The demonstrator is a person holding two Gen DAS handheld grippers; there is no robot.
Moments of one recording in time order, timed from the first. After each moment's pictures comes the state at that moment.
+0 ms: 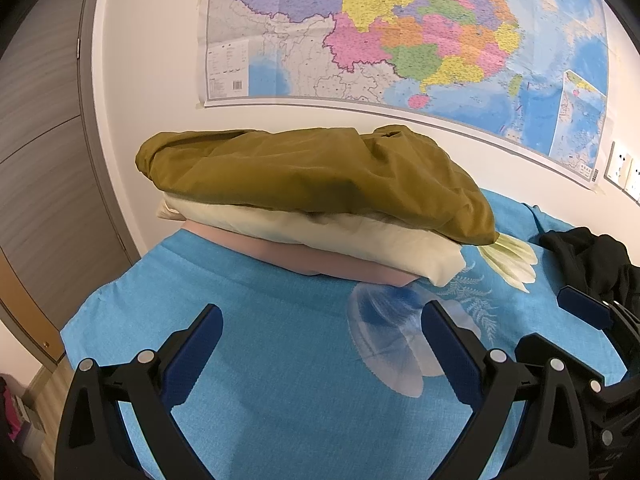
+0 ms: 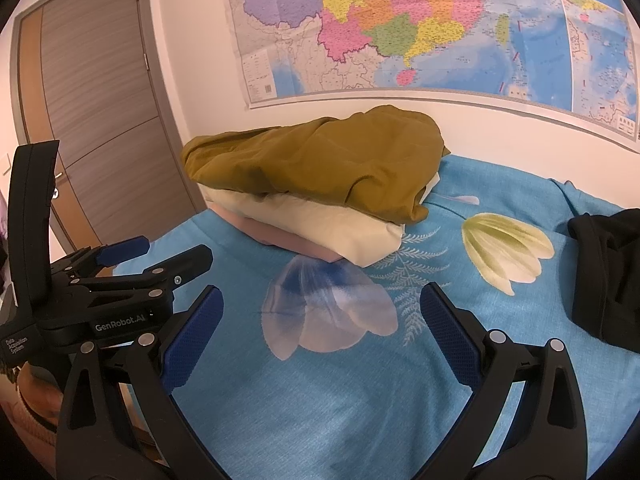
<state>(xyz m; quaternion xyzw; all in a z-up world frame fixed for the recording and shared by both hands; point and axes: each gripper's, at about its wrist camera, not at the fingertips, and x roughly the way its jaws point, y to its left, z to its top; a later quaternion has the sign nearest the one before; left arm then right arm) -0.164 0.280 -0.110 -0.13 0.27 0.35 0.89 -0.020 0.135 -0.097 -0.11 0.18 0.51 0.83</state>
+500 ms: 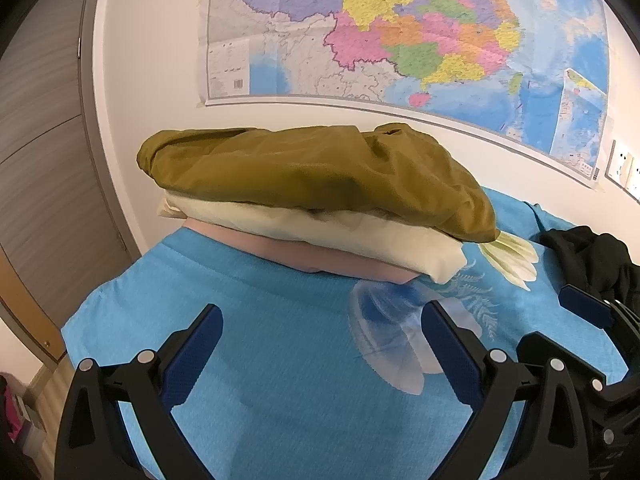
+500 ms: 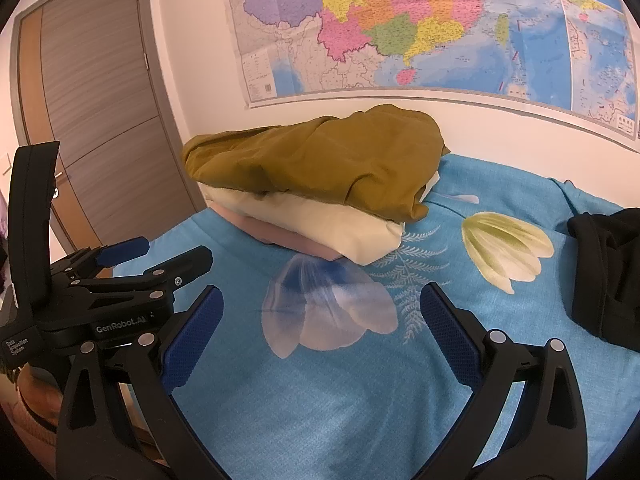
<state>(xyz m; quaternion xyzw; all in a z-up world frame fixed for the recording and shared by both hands) -0.166 0.278 -0.112 -0.14 0.27 0.35 0.89 -0.022 0.134 -0.098 -0.11 0.18 0.51 0.84</state>
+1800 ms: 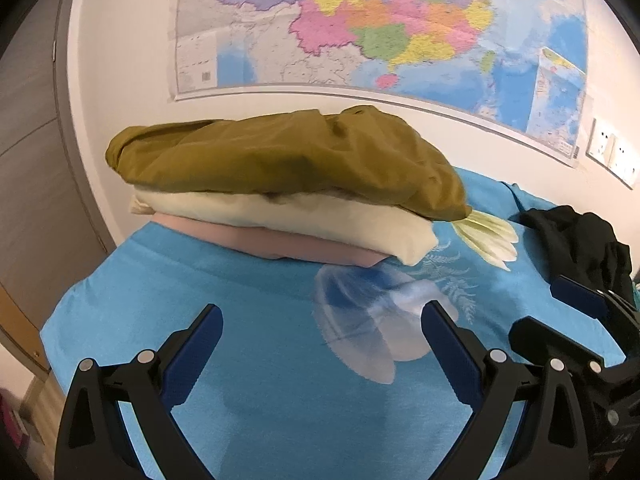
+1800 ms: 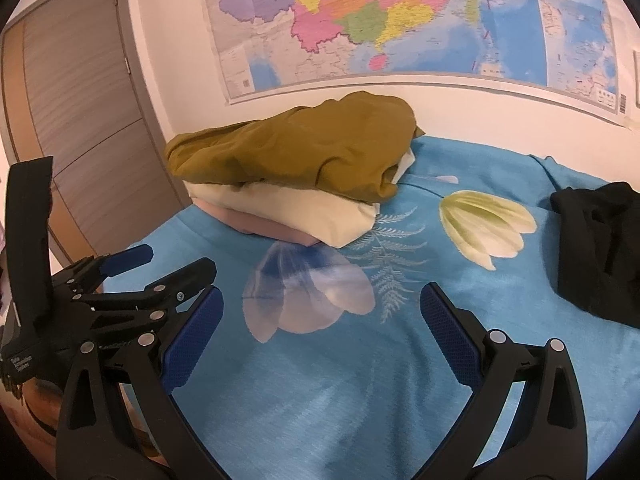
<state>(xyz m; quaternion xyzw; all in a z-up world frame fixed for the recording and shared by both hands) -0.146 0.263 -0.124 -0.13 0.29 0.30 0.90 -0.010 0.114 -0.105 -0.10 0.20 0.48 0.85</state>
